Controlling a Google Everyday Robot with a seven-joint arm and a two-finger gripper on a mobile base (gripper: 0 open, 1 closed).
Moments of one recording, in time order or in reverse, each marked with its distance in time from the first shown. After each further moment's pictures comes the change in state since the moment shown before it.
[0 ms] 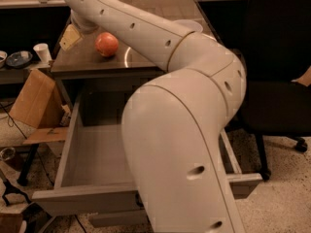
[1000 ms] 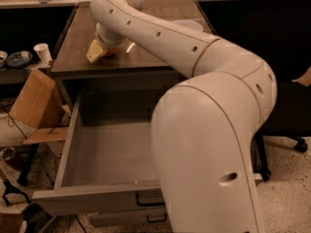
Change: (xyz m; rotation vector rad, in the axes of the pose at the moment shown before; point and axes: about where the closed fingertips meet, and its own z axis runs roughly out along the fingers) arm 0.081 -0.029 0.007 -0.016 0.099 0.043
